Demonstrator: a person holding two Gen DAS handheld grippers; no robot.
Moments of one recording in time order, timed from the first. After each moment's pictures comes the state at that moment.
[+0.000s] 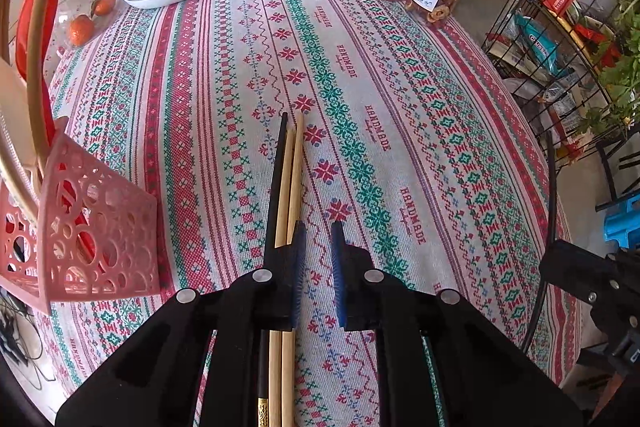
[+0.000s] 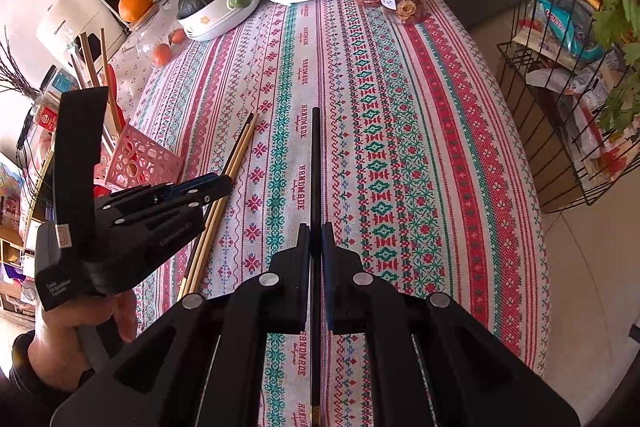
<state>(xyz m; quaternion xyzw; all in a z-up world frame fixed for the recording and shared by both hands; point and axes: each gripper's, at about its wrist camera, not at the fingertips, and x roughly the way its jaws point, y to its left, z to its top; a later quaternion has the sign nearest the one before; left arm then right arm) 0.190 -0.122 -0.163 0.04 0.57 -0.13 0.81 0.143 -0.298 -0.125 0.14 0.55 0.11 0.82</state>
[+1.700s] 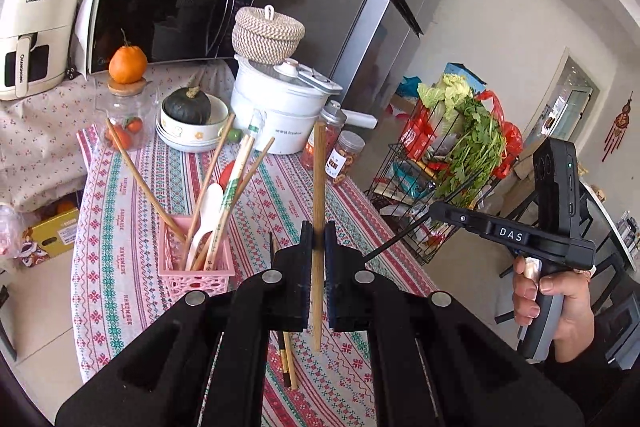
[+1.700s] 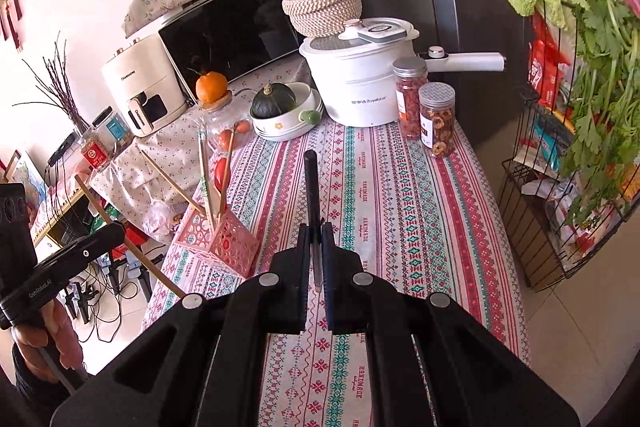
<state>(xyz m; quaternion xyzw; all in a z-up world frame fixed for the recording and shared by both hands) 0.071 0.020 0.012 -0.10 0.31 -0.28 0.90 0.099 -0.260 -0.001 0.12 0.38 0.13 0.91</state>
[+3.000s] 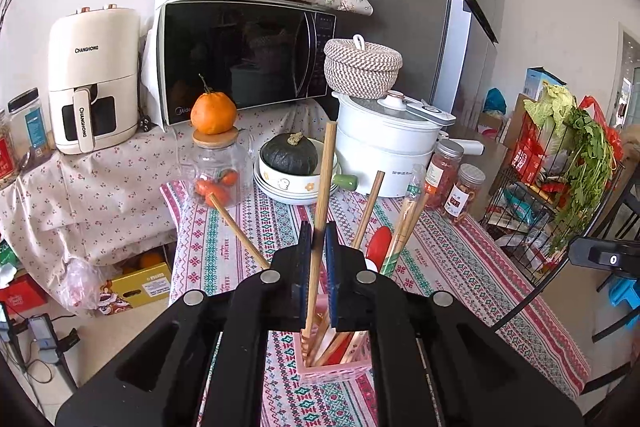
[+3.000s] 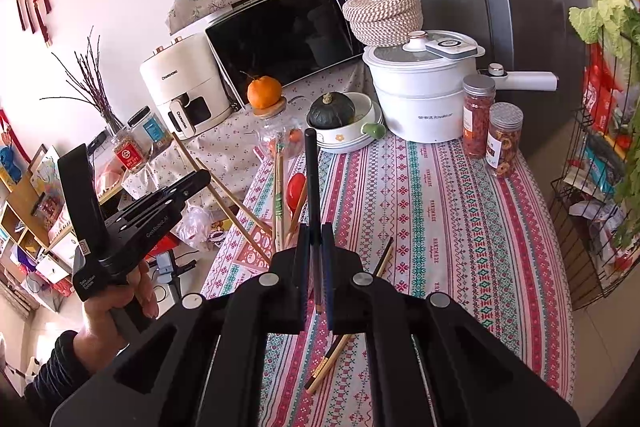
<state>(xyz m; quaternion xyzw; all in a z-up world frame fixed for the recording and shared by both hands) 0.142 0.057 -0.016 -0.03 0.27 -0.14 0.95 0.110 -0.194 0.012 0.12 0.36 0.18 0.91</state>
